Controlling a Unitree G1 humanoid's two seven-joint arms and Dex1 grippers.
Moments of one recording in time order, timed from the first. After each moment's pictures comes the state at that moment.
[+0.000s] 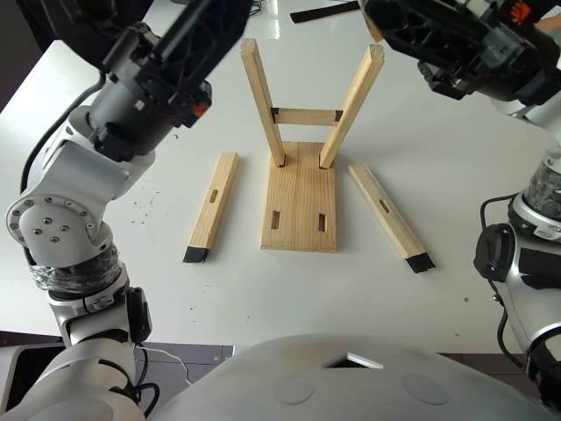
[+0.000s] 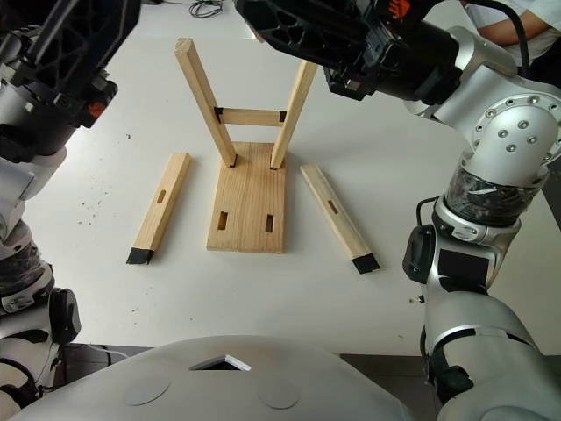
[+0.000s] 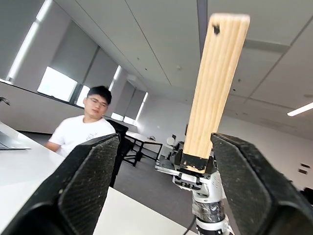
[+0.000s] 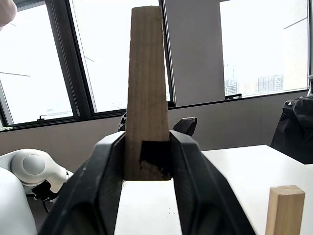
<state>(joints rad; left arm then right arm) -0.41 0.55 0.24 -0.50 -1.63 0.70 -0.34 -0.78 -0.48 -0.23 -0.21 1.20 1.07 0.88</state>
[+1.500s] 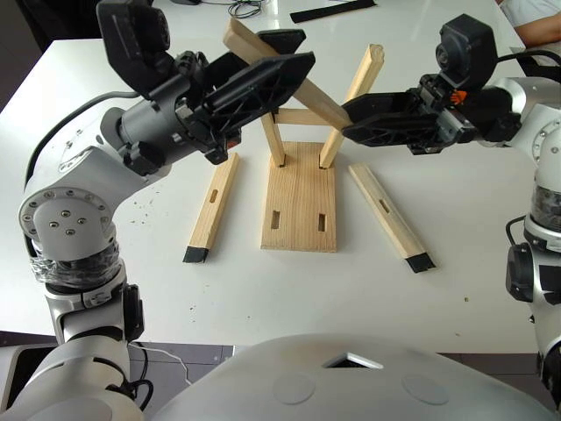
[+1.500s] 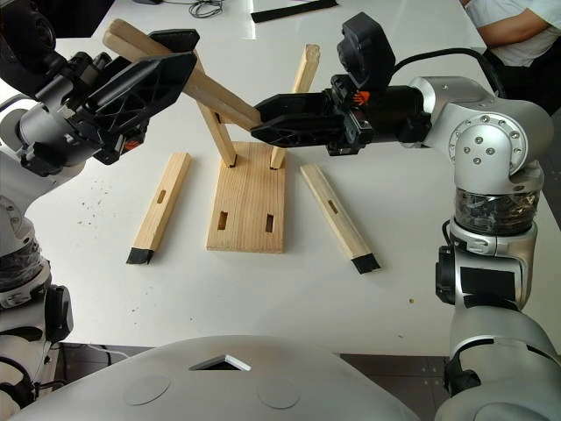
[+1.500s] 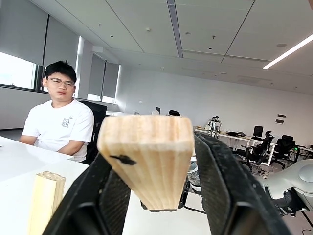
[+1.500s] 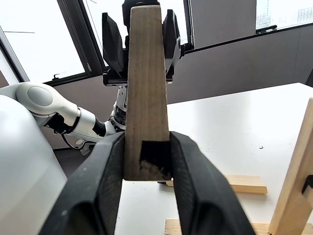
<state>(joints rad) -0.41 0.58 0.19 -0.51 -1.46 0.73 -0.55 -0.68 -0.63 -0.03 -0.18 1.00 1.01 1.19</state>
